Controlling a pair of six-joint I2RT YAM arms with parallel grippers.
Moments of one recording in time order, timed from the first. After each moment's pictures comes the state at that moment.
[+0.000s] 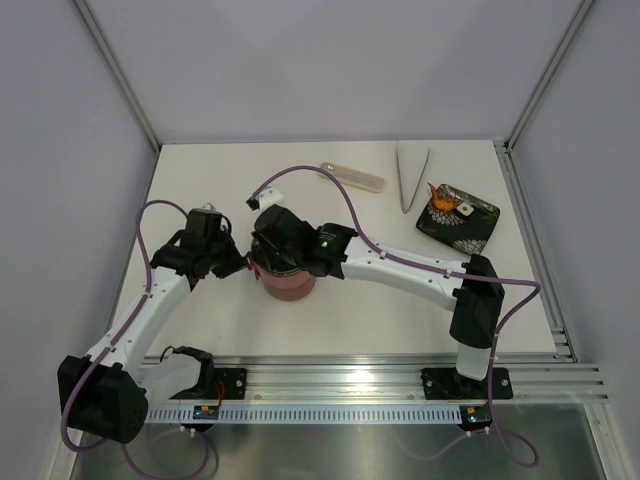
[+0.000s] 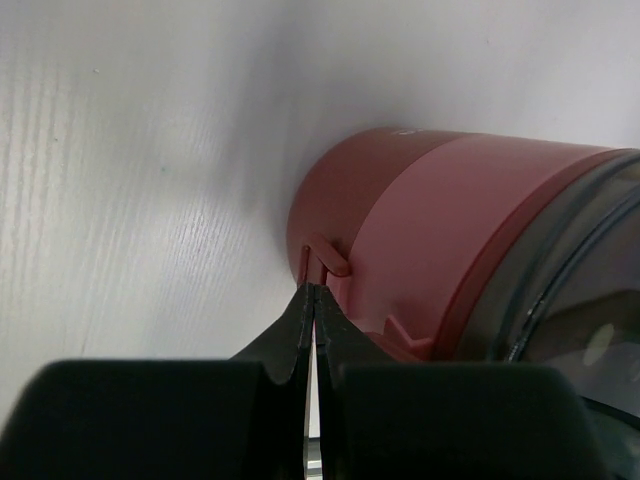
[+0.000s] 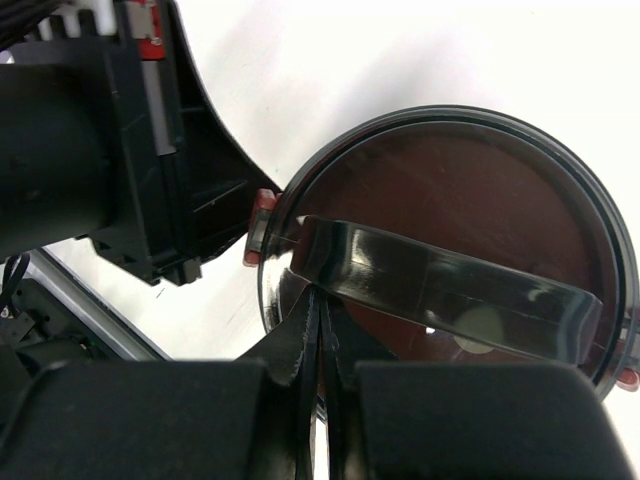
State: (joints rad) left arm -0.25 1.05 0.82 -0.68 0.03 -0.74; right arm 1.14 1.85 1.69 -0.52 0.27 0.42
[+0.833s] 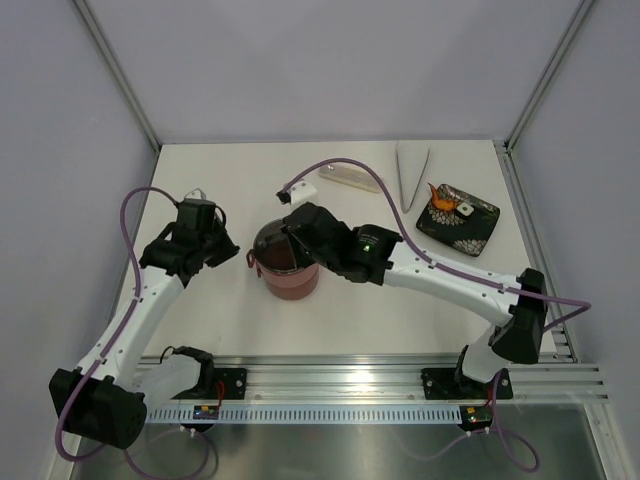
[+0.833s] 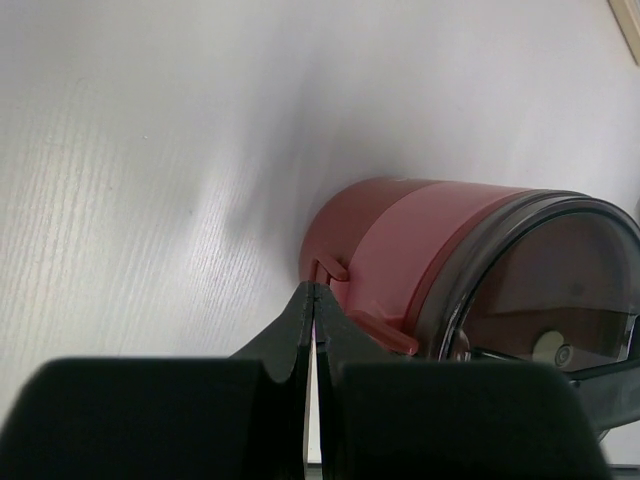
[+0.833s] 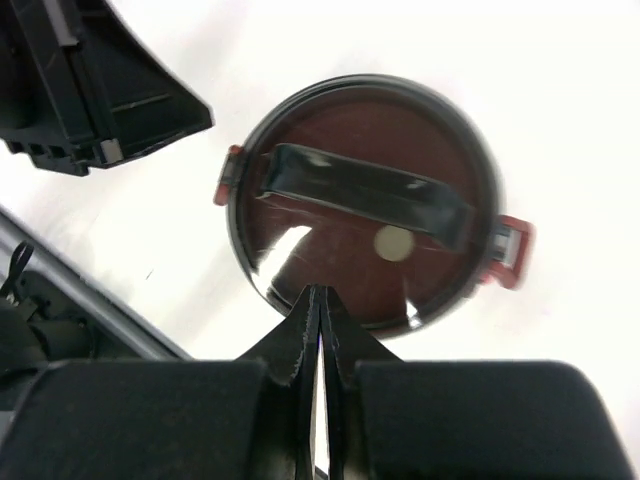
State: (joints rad) left arm -0.26 1.03 0.94 -0.74 -0.09 -0.72; right arm 1.14 1.64 1.59 -0.58 0.33 0.43
